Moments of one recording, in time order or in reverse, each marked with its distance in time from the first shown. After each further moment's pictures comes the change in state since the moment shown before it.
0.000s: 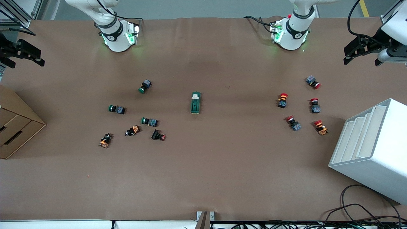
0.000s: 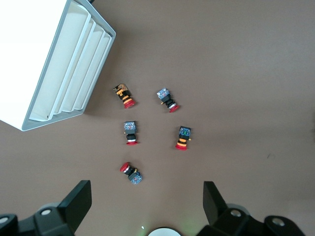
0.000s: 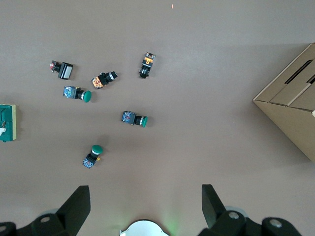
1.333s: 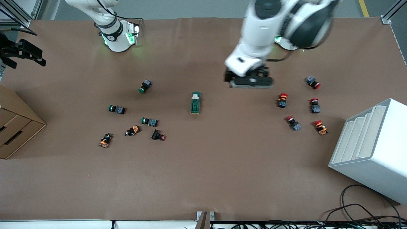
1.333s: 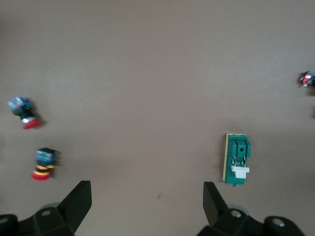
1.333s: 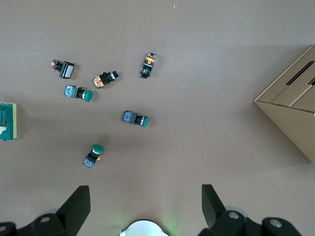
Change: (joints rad) left arm -0.297 0.343 -0.415 -0.103 0.191 0.454 -0.848; right arm 0.002 -0.001 0.005 -0.001 0.000 0.001 -0.002
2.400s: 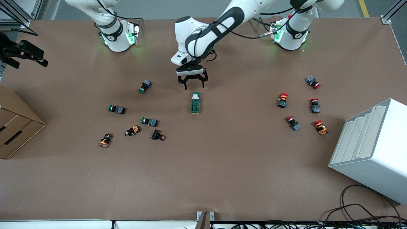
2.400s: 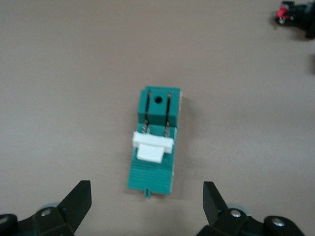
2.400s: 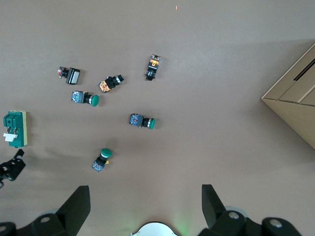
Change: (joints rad) left arm -0.457 0.521 0.001 -0.025 0.956 0.242 -1.117; right arm 0.001 0.000 0.002 0.000 0.029 0.005 0.053
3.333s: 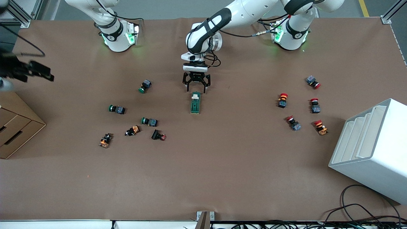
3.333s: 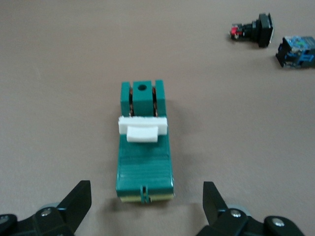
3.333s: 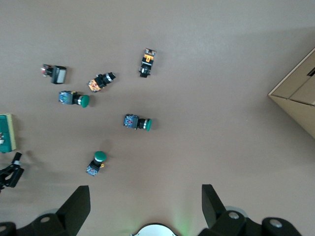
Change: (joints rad) left arm -0.012 0.058 0.014 -0.149 0.607 -0.036 -0.402; right arm -0.005 0.164 -0.015 0.017 -0.003 0.040 0.003
